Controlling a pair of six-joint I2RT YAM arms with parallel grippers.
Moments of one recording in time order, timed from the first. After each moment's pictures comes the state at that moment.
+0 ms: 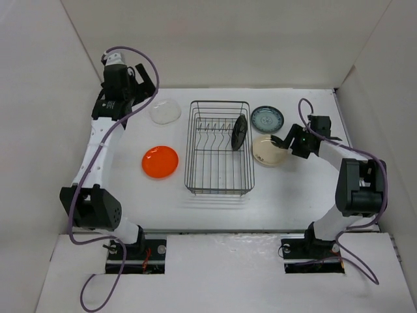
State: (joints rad) left arm -0.11 1.49 1.57 -0.49 -0.10 -0.43; right arm -0.07 1.62 0.95 -0.21 -0.26 0.41
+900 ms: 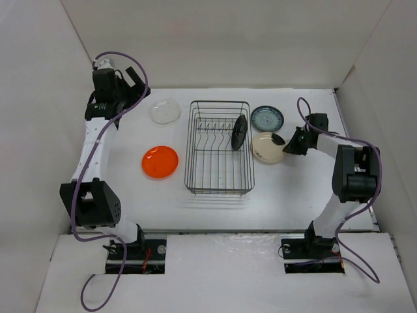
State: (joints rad) left arm 0.05 1.53 1.52 -0.44 0.10 -0.52; right arm -0.09 1.79 1.05 -0.25 -0.27 0.40
